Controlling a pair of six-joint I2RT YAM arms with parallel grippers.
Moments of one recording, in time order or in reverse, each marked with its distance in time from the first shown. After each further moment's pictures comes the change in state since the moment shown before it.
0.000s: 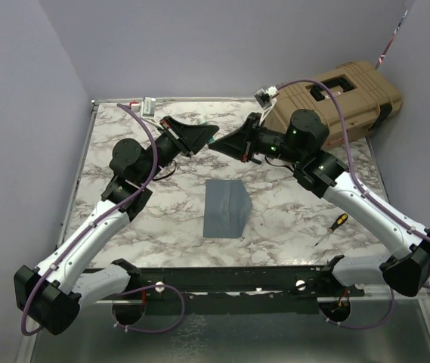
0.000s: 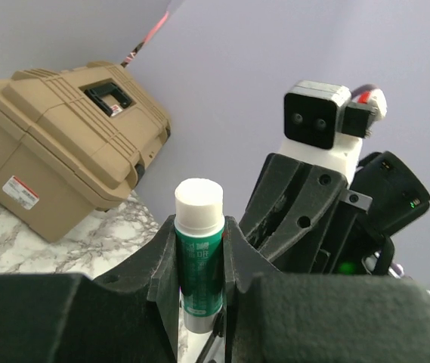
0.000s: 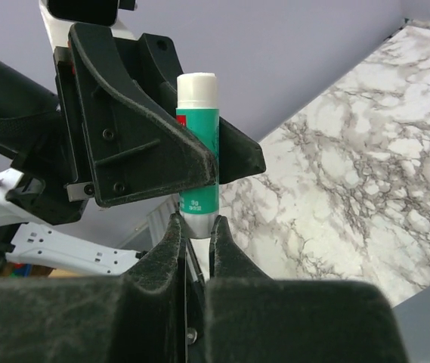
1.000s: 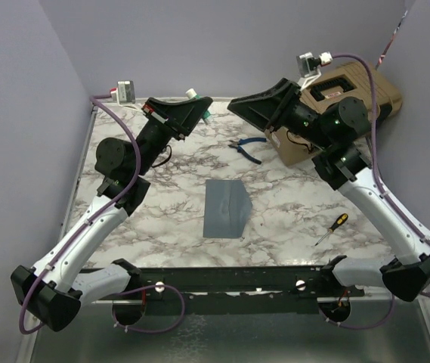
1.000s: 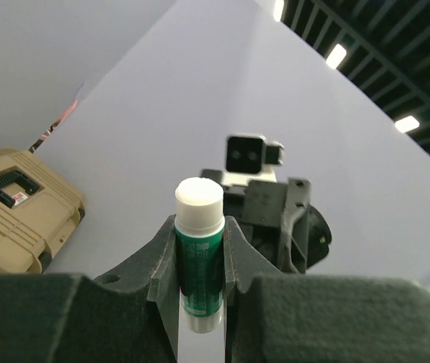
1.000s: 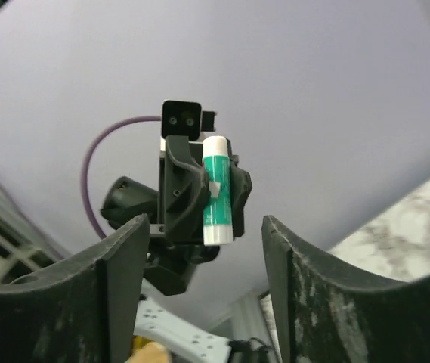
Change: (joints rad) left arm -0.011 0.026 0.136 0.194 -0.050 -0.131; right arm -0.123 -0.002 0.130 0.295 -0.088 0.444
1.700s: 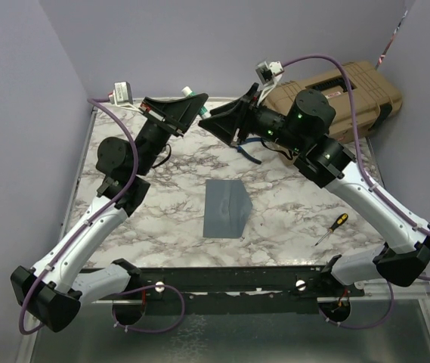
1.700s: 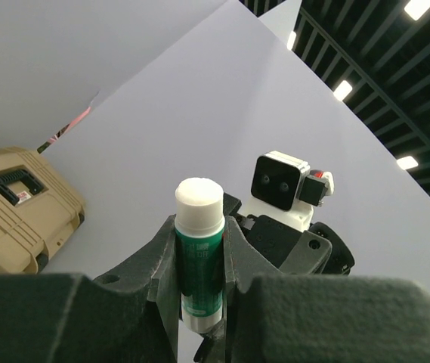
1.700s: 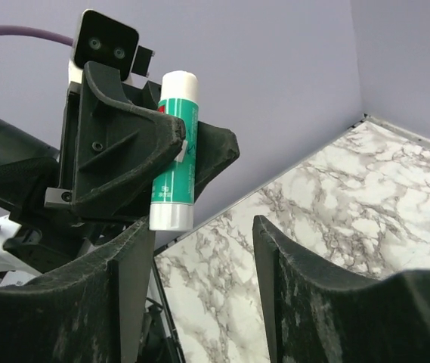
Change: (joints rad) left arm 0.000 0.000 -0.005 -0.027 -0.098 -0.096; right arm 0.200 0.082 0.182 -0.407 0.237 -0.594
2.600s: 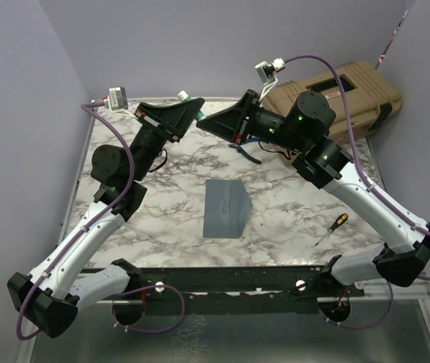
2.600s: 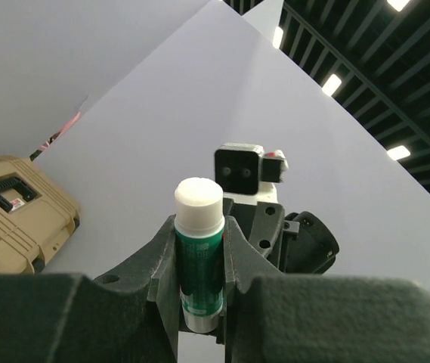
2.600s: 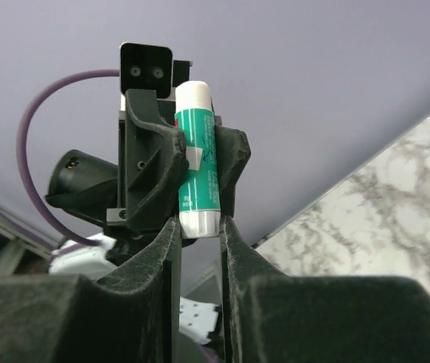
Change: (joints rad) left arm 0.001 -0.043 -0.032 0.020 0.015 0.027; right arm 0.000 0.005 -0.003 0.058 -0.072 0.284
